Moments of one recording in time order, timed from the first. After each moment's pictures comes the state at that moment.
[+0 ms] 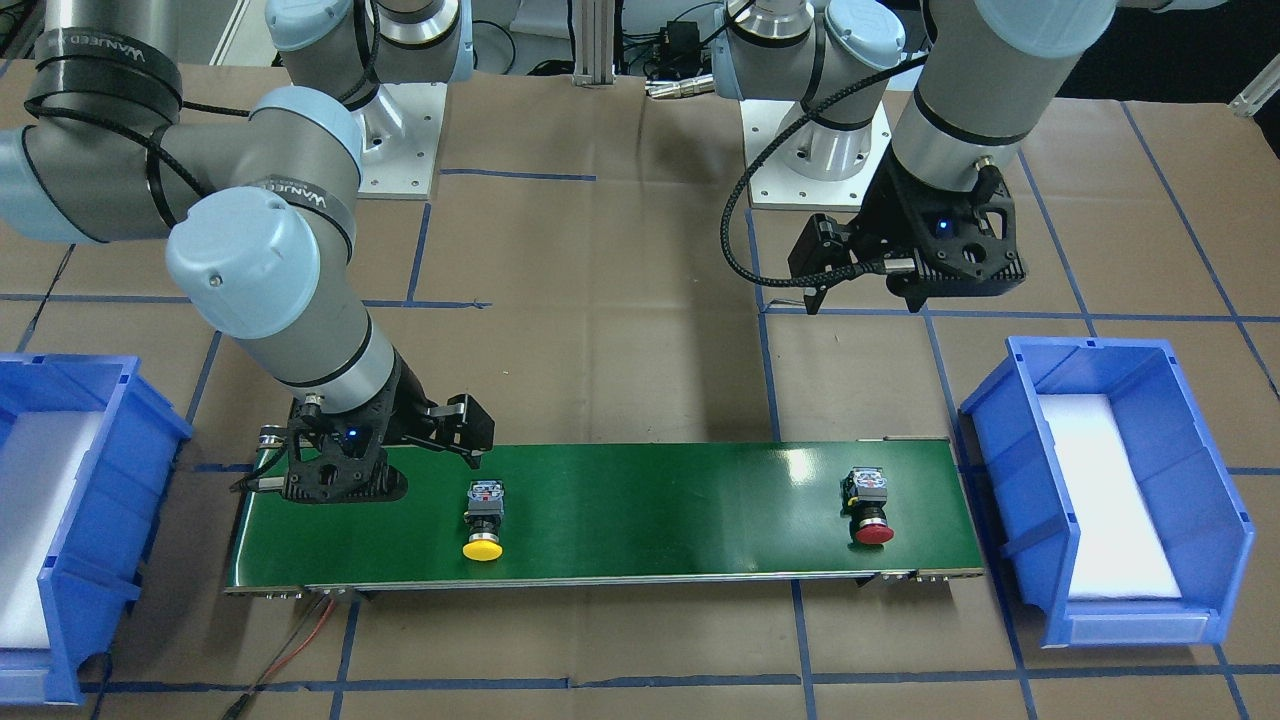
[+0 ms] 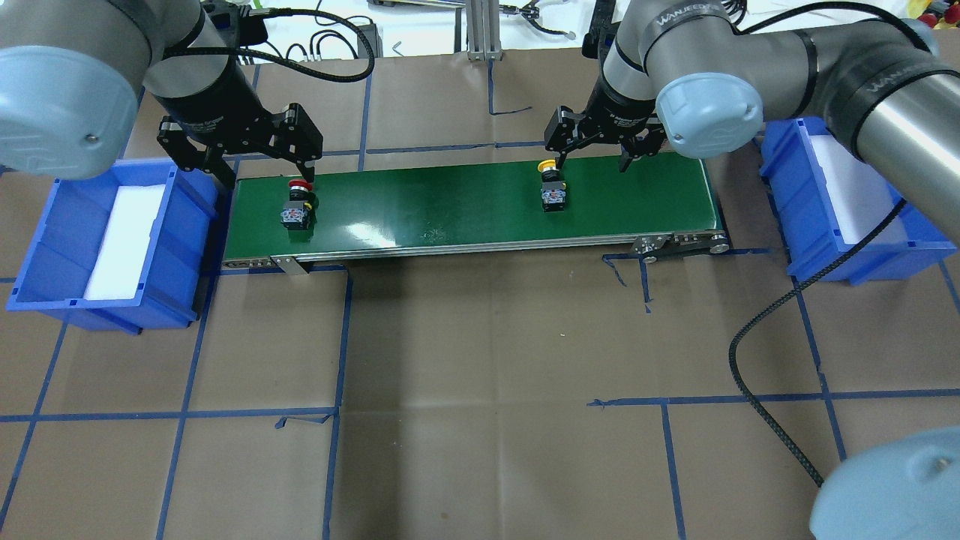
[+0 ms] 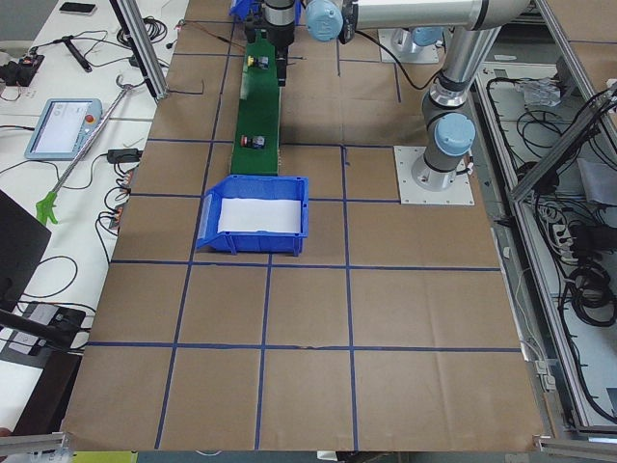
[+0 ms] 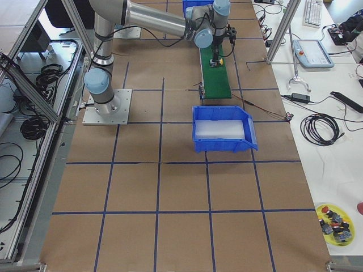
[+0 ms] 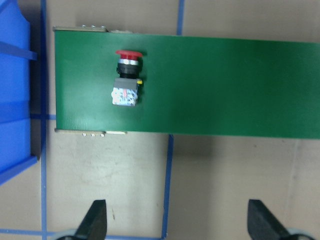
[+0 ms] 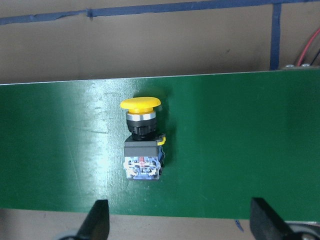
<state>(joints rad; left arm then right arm) -1.57 -1.61 -1.59 -1.49 1.57 -0.04 1.66 -1.20 1.54 -1.96 -1.42 0.10</state>
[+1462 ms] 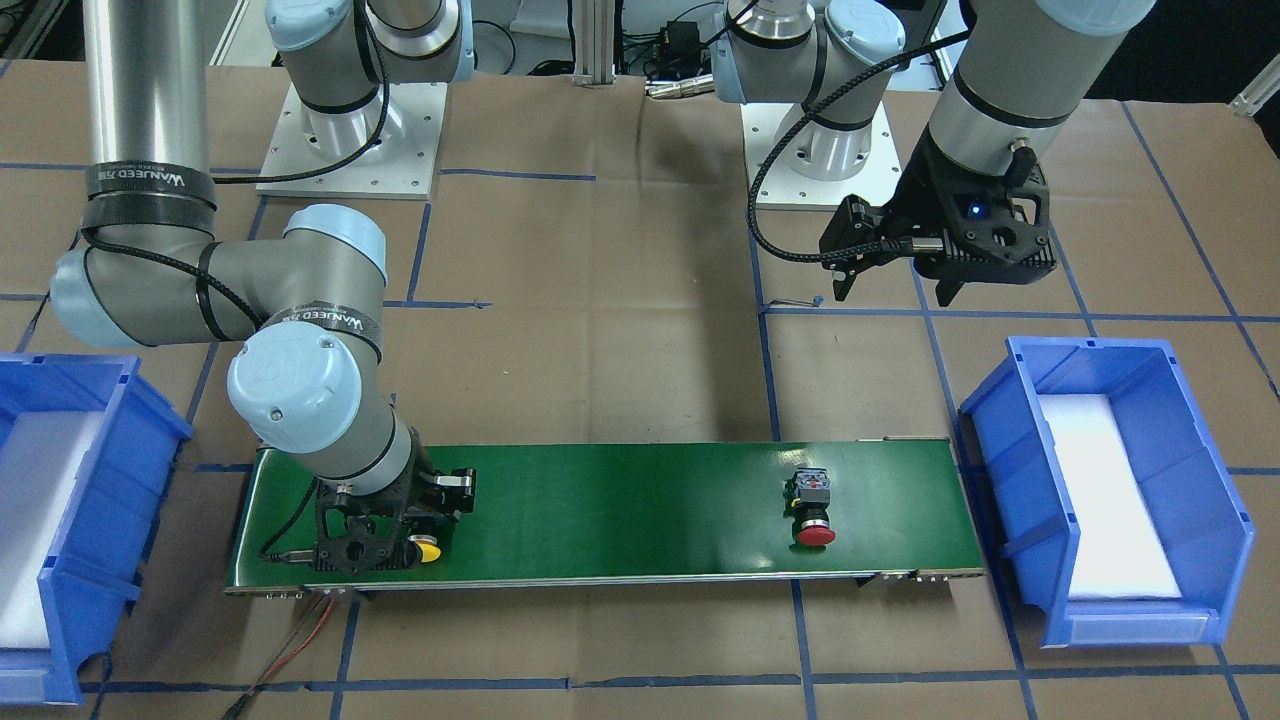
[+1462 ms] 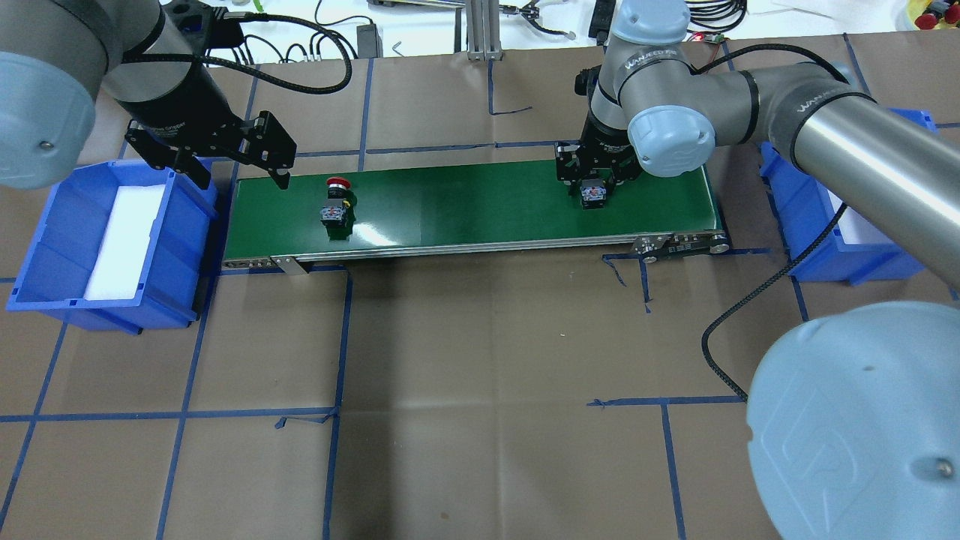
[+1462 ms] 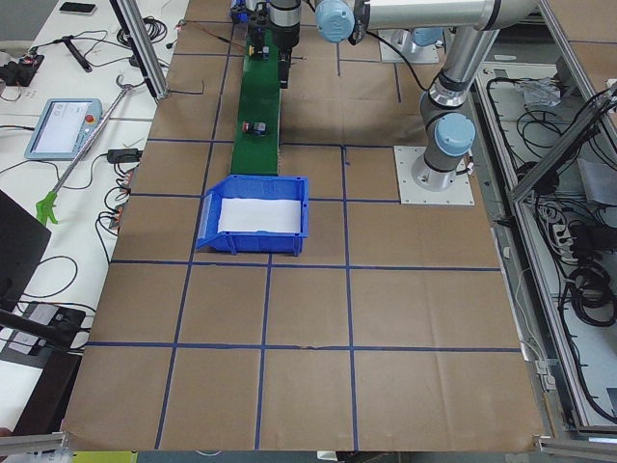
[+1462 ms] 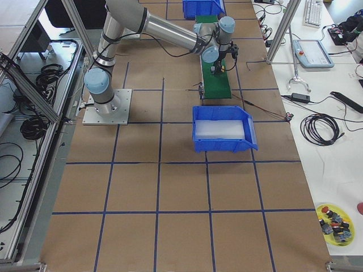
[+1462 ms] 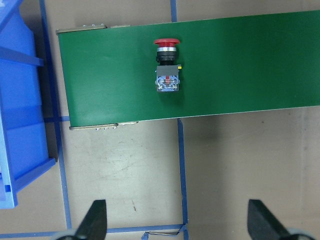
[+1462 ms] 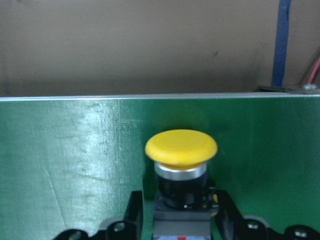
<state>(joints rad) -1.52 -1.59 -1.60 -1.49 1.57 0.09 1.66 -1.06 1.54 -2.04 -1.50 0.07</state>
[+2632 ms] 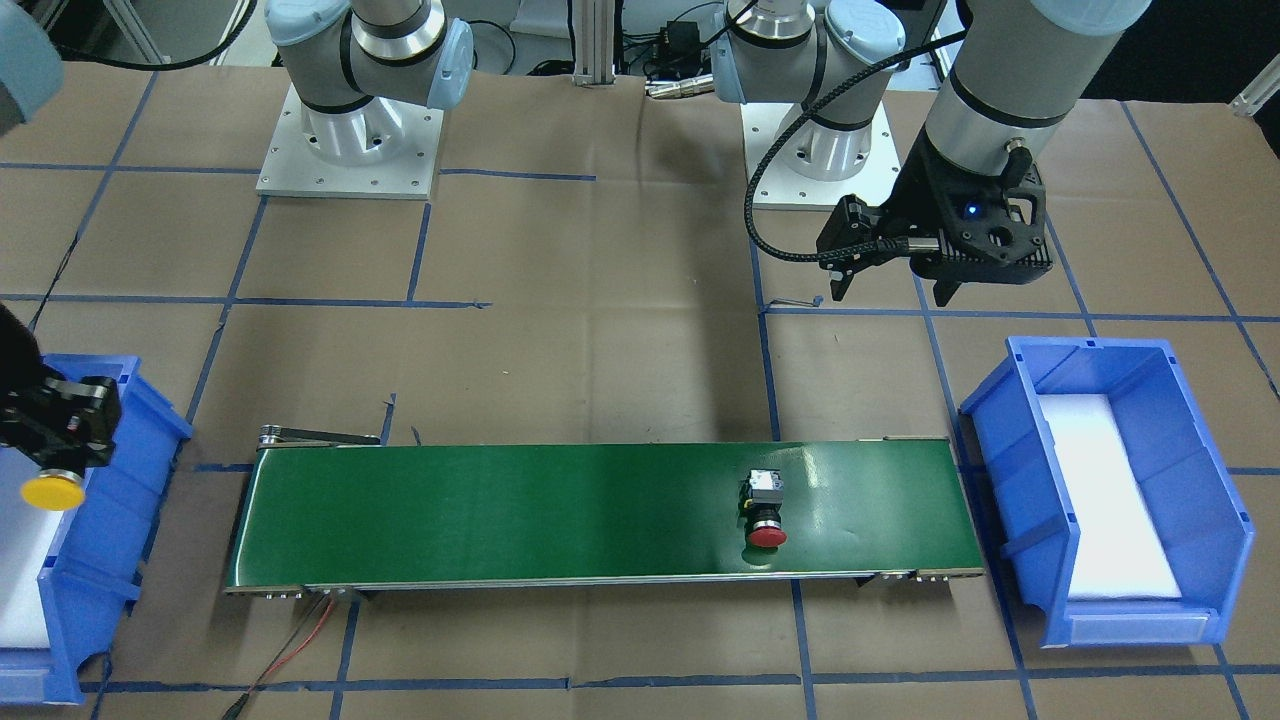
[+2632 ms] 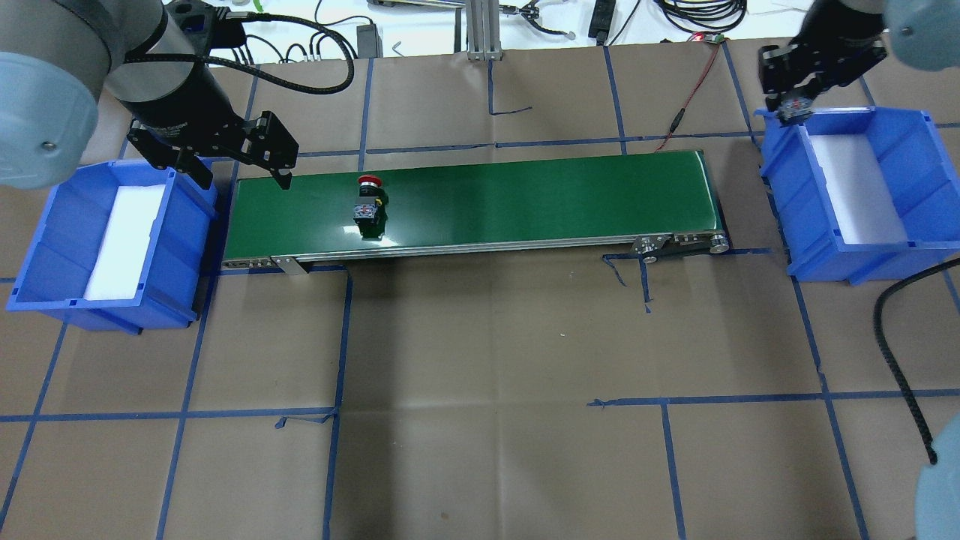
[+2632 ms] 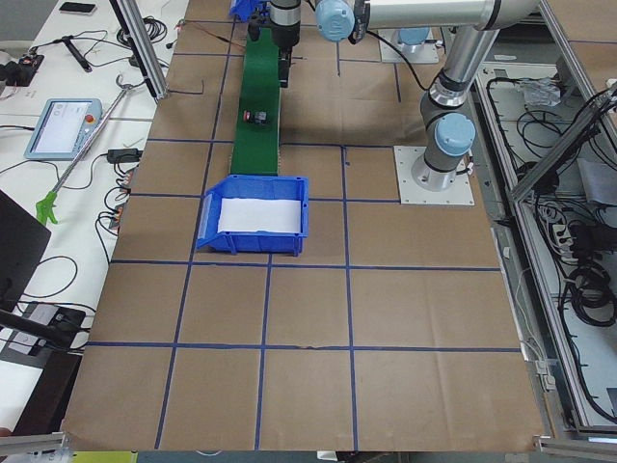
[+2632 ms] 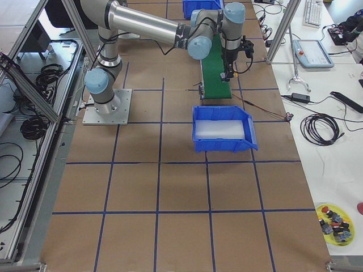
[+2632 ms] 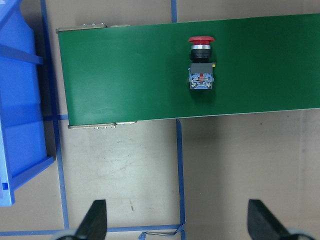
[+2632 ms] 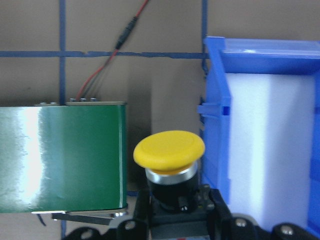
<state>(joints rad) -1.53 -1.59 -1.60 -1.49 1.57 0.09 1.28 -1.31 1.46 -1.83 -1.59 -0.29</state>
